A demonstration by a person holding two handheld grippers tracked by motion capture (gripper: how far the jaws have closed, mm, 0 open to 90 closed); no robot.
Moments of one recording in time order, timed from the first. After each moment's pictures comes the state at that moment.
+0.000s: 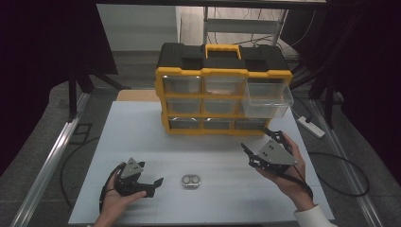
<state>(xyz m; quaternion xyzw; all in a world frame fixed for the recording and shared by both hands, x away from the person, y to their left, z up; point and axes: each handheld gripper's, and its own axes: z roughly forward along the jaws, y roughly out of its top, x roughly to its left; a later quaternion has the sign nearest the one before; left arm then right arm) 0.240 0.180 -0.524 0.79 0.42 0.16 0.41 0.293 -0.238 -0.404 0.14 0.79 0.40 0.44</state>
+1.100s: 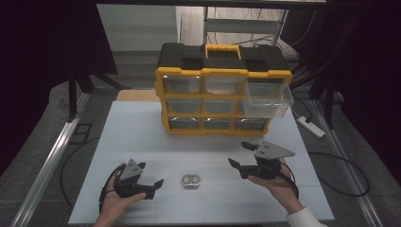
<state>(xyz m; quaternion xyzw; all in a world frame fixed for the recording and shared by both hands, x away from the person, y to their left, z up) 0.235 0.179 -0.522 0.79 0.41 0.16 0.42 0.300 -0.230 -0.439 0.24 0.81 0.50 0.21</state>
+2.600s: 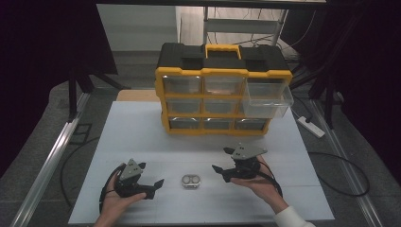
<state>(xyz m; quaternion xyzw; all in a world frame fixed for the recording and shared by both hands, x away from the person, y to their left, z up) 0.236 0.178 -0.522 0.79 0.42 0.16 0.42 0.310 -0.184 -0.467 0.20 0.85 0.45 0.17</state>
